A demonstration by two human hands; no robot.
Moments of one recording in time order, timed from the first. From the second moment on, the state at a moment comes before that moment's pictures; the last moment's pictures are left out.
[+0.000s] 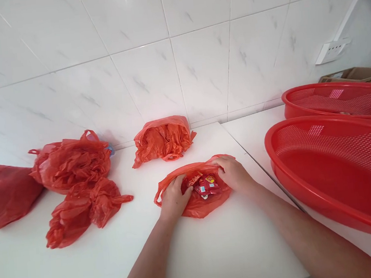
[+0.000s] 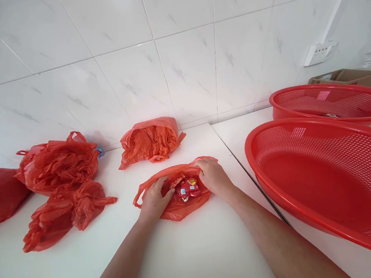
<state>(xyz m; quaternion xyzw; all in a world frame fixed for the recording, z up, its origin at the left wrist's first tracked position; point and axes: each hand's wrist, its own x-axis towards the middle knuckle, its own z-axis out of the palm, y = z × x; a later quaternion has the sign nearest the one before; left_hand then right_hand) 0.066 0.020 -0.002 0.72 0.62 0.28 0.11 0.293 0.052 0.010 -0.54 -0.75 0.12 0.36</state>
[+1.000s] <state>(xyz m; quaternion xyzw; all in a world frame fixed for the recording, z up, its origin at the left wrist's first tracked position) 0.063 0.020 -0.001 0.77 0.47 0.42 -0.06 0.251 0.022 -0.003 -0.43 -0.85 0.05 0.30</state>
